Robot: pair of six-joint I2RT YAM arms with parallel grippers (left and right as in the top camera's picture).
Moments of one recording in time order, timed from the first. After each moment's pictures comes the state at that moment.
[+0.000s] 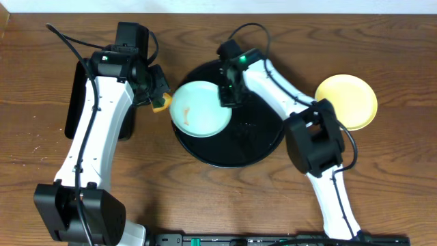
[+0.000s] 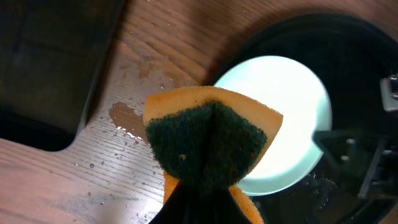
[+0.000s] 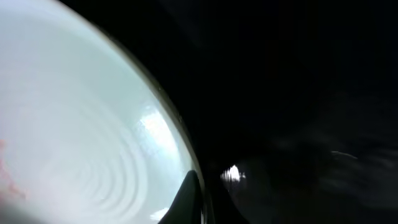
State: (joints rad) left arm -0.11 1.67 1.56 -1.13 0.03 -0.49; right arm 0.51 2.41 2.02 -1.08 -0.18 0.41
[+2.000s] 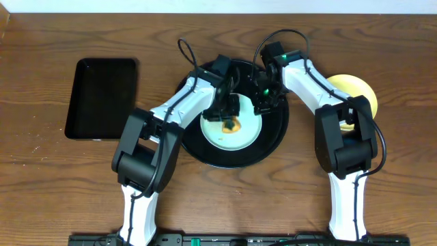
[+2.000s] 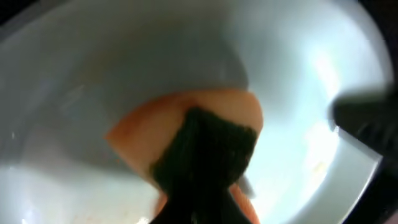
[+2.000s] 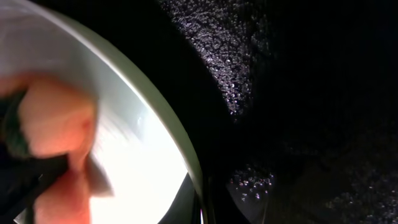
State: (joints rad) left arm -0.47 2.12 1.50 -0.76 0.25 -0.47; right arm 0.34 2.27 1.73 -1.01 -0.33 0.06
